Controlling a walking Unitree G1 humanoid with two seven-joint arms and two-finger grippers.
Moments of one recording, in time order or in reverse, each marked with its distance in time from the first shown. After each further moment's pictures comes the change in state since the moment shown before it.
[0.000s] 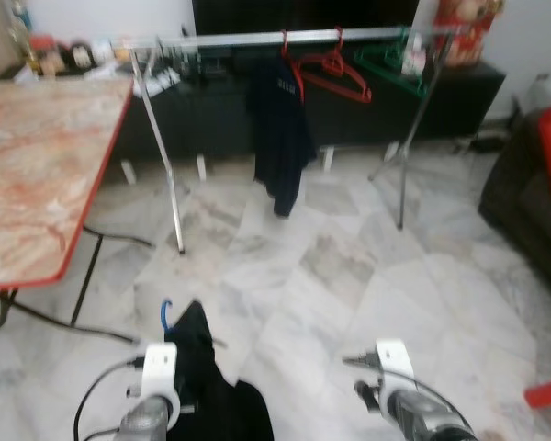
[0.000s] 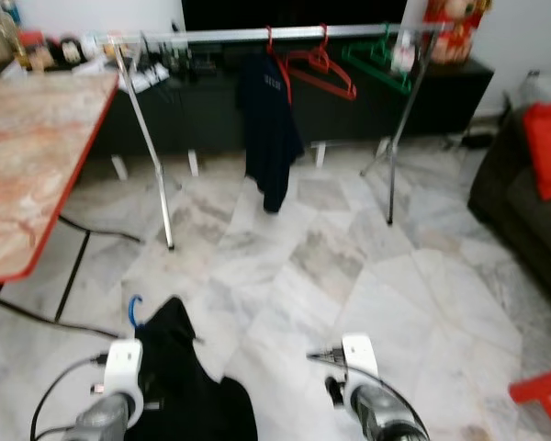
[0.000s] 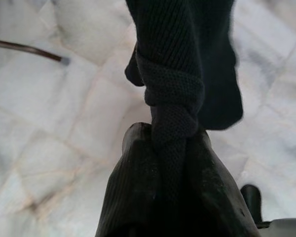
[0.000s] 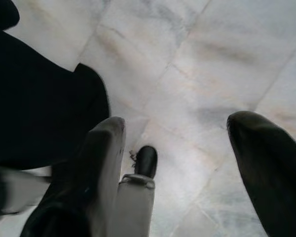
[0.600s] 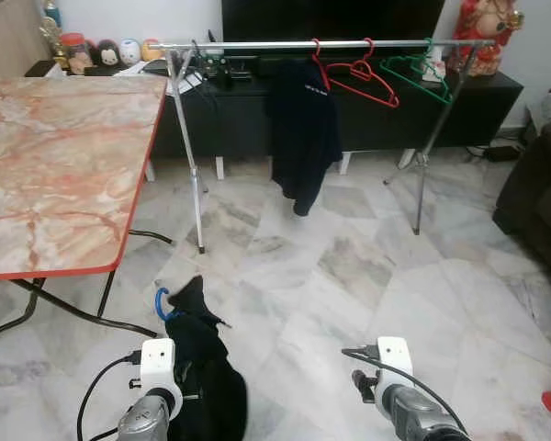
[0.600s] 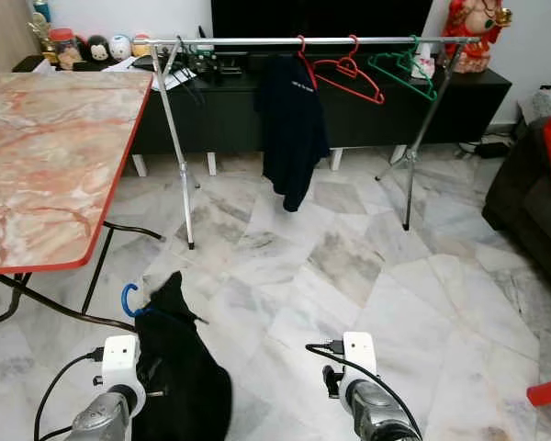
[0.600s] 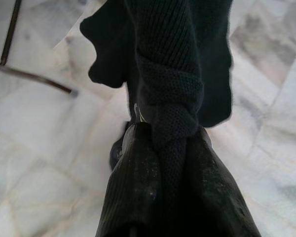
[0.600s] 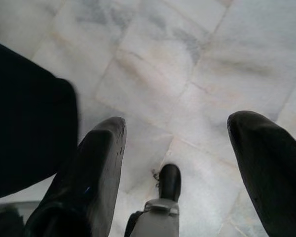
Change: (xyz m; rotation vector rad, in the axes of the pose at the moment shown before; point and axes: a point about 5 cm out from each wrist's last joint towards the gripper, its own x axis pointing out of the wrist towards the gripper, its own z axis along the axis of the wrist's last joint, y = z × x) left arm -0.005 0.003 0.011 -0.065 -0.191 -0.064; right arm 0.001 0.006 0.009 0.098 -0.109 -0.056
